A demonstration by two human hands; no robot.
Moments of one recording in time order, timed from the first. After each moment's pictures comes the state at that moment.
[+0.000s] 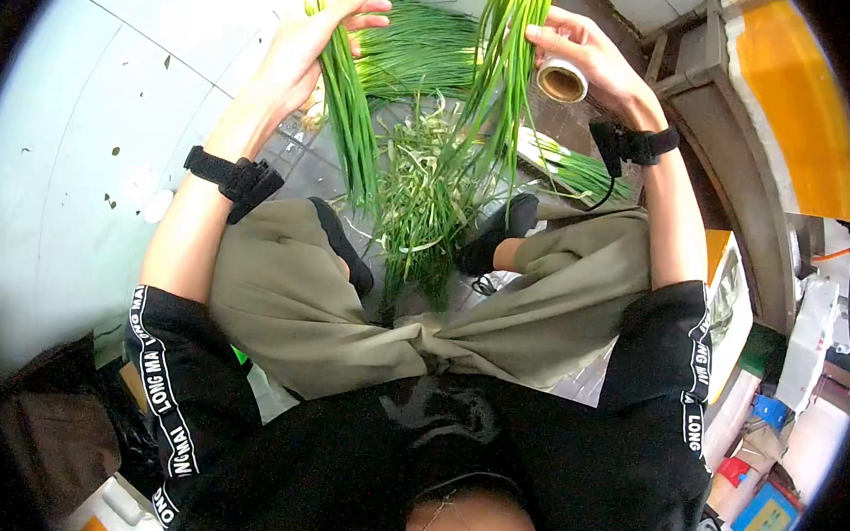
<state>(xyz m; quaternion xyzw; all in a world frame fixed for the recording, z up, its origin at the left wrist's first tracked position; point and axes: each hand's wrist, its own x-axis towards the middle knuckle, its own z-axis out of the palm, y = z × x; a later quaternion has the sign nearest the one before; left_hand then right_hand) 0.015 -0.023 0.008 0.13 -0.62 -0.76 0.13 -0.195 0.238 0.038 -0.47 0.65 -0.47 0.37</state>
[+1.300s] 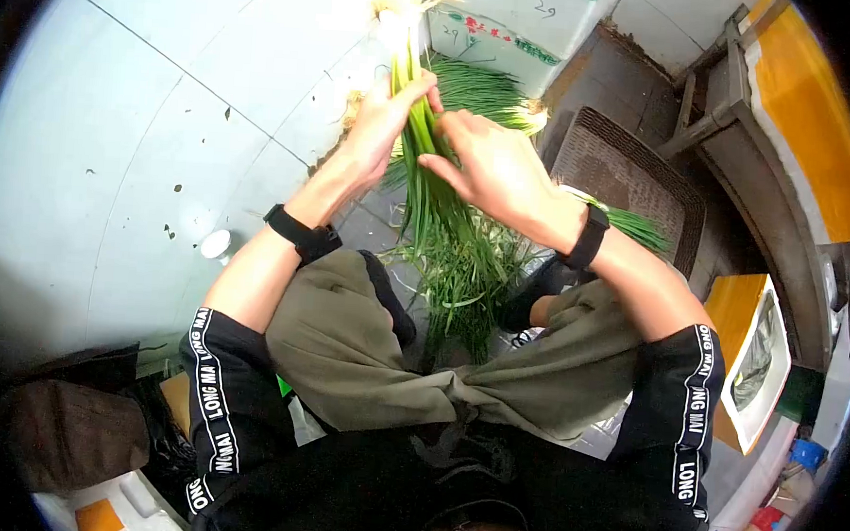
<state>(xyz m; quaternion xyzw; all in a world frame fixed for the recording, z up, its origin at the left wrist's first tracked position) 0.000 0.014 0.014 0.16 -0.65 -0.72 0.16 -0.074 0.183 0.029 -0.63 0.74 -0.22 -0.07</state>
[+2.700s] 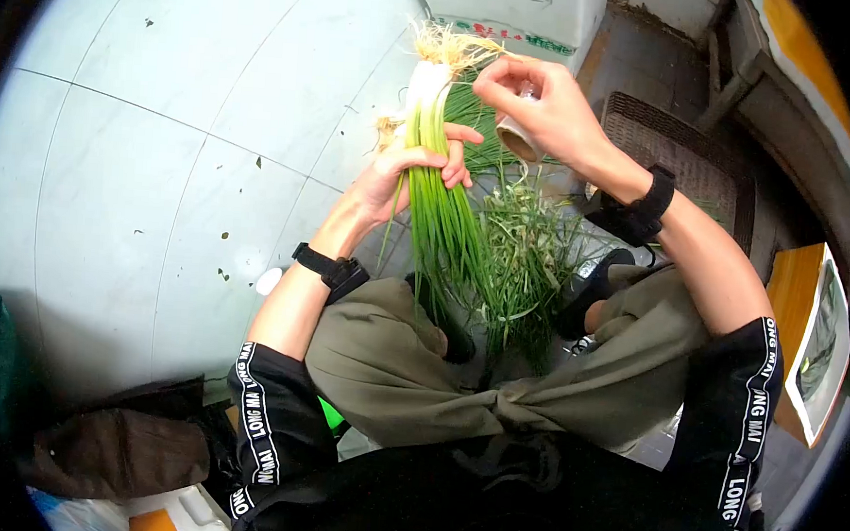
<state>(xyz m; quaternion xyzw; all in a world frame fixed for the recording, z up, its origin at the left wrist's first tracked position) 0.014 0.016 0.027 0.01 -0.57 -0.82 -0.06 -0.137 0.185 0.040 -0.43 0.66 -0.60 0.12</state>
